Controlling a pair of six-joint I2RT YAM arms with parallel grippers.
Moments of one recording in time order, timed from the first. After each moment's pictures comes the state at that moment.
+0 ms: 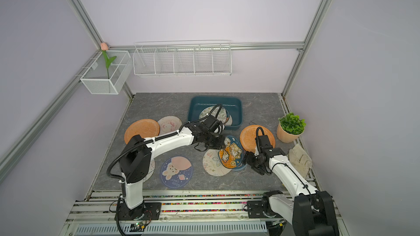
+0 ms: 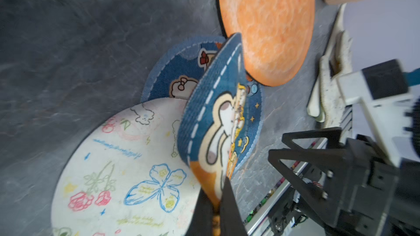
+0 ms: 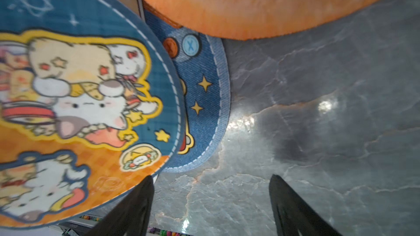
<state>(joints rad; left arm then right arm) -0.91 1.92 1.50 -0.55 0.34 -0.64 0.18 1.11 0.59 -0.77 -0.26 0.63</state>
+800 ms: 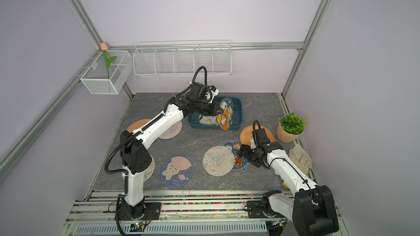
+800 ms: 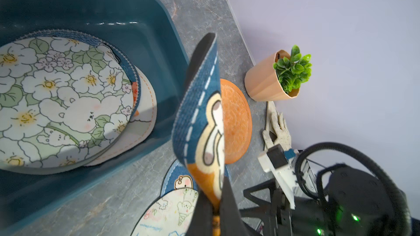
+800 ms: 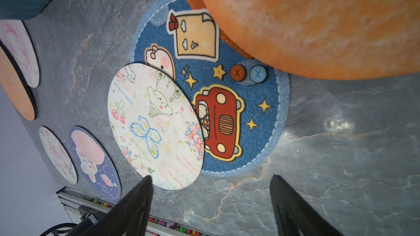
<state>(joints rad) -0.72 2.07 2.05 -0.68 0.42 -0.47 0.24 1.17 0.69 -0.73 -0.30 0.64</state>
